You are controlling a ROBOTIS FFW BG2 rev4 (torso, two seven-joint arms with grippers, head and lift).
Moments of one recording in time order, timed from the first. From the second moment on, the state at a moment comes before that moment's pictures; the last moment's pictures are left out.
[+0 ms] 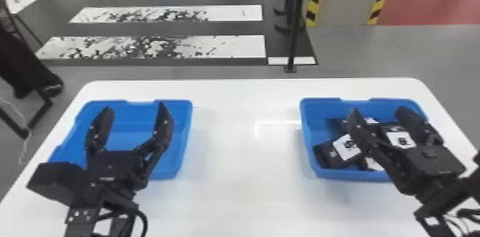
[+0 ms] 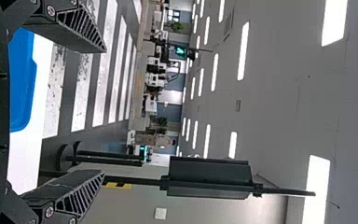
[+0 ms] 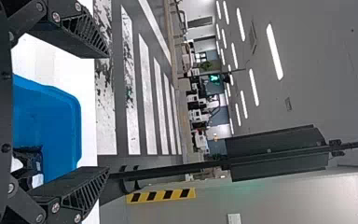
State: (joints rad) left arm 0.49 0.13 -0.03 -2.06 0.17 -0.23 0.11; right arm 0.47 -0.18 -0.03 -2.24 -0.33 0.21 0.12
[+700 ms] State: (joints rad) left arm 0.49 0.13 -0.02 -2.06 0.17 -0.24 0.11; right arm 0.47 -0.19 -0.03 -2.24 -0.33 0.21 0.12
